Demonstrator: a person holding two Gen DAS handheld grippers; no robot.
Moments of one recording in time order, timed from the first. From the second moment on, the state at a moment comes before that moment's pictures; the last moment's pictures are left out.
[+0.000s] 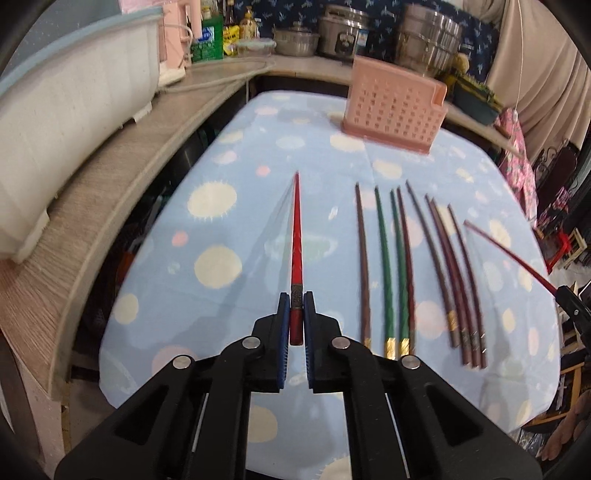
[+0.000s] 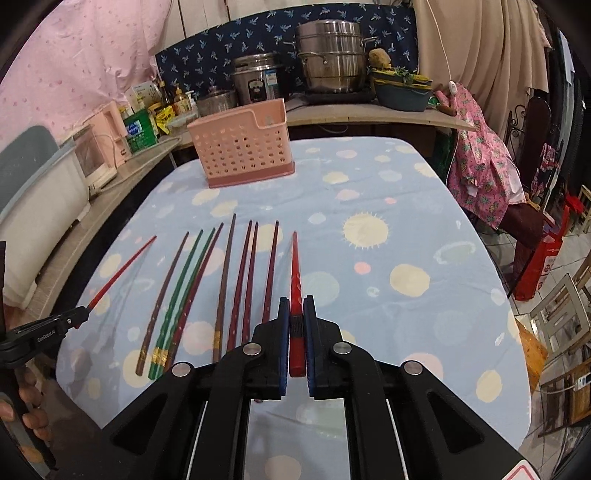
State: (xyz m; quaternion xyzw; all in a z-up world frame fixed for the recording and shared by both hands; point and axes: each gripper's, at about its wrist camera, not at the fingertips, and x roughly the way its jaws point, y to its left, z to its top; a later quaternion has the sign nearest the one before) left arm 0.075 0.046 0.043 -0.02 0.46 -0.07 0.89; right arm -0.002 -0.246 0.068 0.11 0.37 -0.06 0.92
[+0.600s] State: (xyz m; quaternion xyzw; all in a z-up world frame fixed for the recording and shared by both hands) left arm 0.211 0.034 0.201 -0.07 0.33 -0.08 0.94; right arm 0.112 -0.300 0.199 0.14 0.24 -0.04 0.96
